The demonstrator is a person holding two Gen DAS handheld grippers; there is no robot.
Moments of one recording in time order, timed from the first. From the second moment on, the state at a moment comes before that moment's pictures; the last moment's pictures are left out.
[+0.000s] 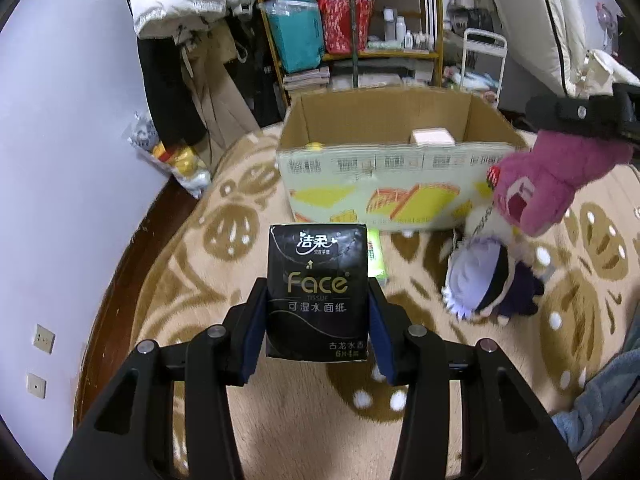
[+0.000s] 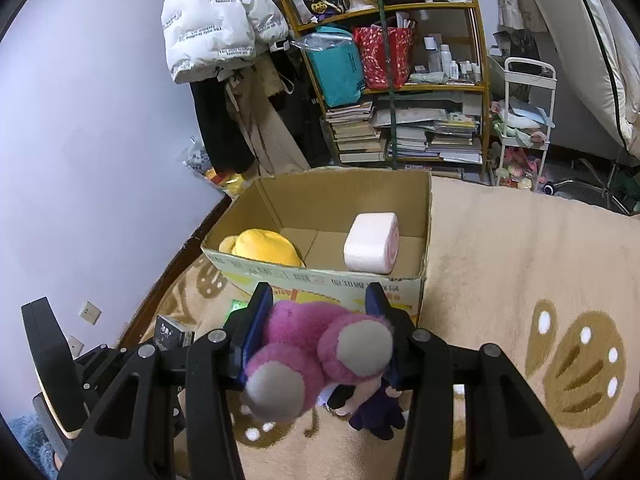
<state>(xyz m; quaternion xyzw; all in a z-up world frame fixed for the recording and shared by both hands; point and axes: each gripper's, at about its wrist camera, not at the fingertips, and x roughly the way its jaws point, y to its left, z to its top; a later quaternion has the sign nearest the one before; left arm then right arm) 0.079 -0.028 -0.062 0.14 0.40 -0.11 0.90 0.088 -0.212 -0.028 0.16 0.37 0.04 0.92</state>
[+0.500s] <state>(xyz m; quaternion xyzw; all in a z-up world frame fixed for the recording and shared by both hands) 0.091 -0.058 -0.004 0.17 0.30 -0.14 0.93 0.089 -0.228 0.024 0.14 0.32 0.04 0.94</state>
